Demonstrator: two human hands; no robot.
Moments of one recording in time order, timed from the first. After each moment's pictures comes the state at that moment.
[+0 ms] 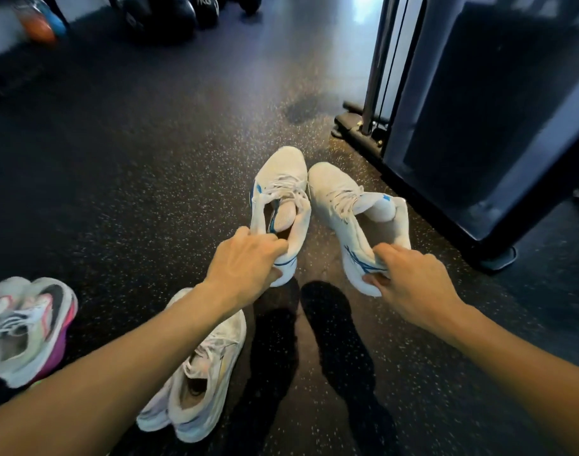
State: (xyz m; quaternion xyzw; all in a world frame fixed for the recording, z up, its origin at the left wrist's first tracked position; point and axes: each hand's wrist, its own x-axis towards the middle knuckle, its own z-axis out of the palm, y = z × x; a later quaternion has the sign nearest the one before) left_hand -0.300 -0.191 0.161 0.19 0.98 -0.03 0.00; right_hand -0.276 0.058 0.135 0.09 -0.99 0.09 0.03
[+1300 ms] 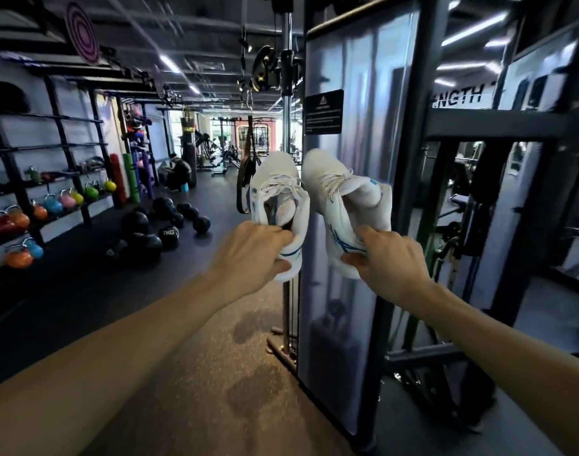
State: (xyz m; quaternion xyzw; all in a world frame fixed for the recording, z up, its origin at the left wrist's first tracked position) left_hand -0.135 -0.123 1.061 0.36 0.87 -0.01 -0.33; right_hand -0.091 0.096 1.040 -0.01 -0.94 -0.01 0.34
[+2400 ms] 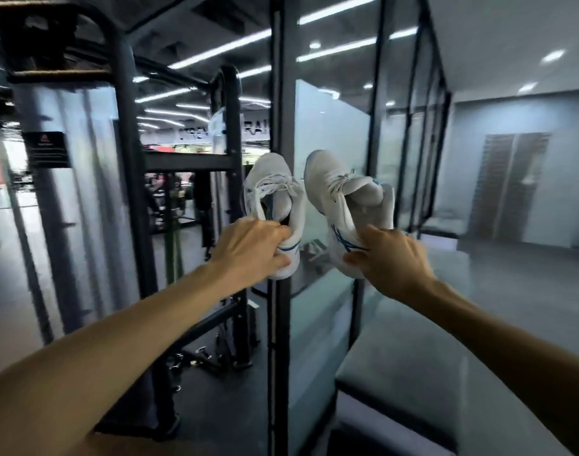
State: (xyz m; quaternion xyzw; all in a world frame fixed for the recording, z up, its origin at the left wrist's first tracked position) left_hand 0.371 0.045 1.128 0.66 0.66 0.17 -0.33; right_hand 0.577 0.163 1.113 -0.35 -0.86 -0.11 0.36
